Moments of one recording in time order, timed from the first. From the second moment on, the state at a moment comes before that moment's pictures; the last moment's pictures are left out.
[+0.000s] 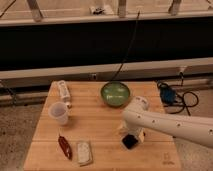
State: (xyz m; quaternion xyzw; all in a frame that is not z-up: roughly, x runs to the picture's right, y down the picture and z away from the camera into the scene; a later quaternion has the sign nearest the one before) arm 0.142 0.263 0.793 -0.30 -0.16 -0.47 0.81
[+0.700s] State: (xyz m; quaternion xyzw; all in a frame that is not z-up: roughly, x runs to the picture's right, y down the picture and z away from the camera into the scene) arm 0.160 0.262 0.796 -0.31 -0.14 -0.45 0.83
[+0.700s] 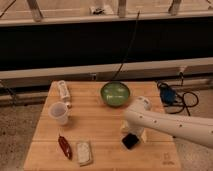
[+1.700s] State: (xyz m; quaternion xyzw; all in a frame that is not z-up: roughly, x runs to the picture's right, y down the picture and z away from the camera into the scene) arm 0.174 0.258 0.798 -0.30 -0.17 -0.42 0.84
